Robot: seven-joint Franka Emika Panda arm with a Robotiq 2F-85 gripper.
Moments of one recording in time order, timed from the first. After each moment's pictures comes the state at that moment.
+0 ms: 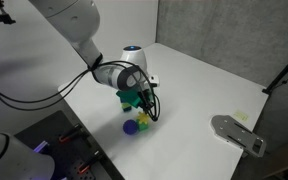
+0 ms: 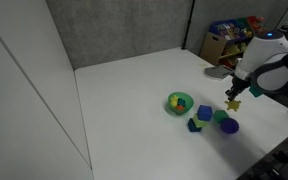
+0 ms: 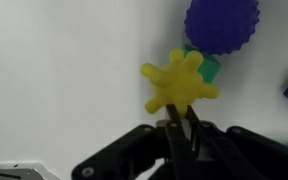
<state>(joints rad) 0.05 0.36 -0.23 -2.40 -0.31 2.80 0.18</state>
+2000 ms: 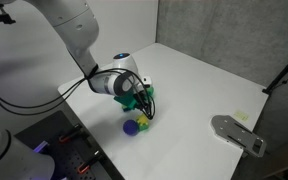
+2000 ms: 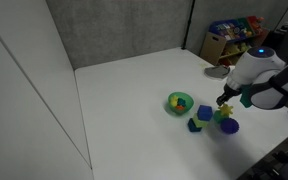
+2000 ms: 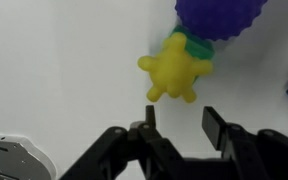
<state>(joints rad) 0.33 0.50 -0.43 -2.41 -0.32 3.02 0.25</state>
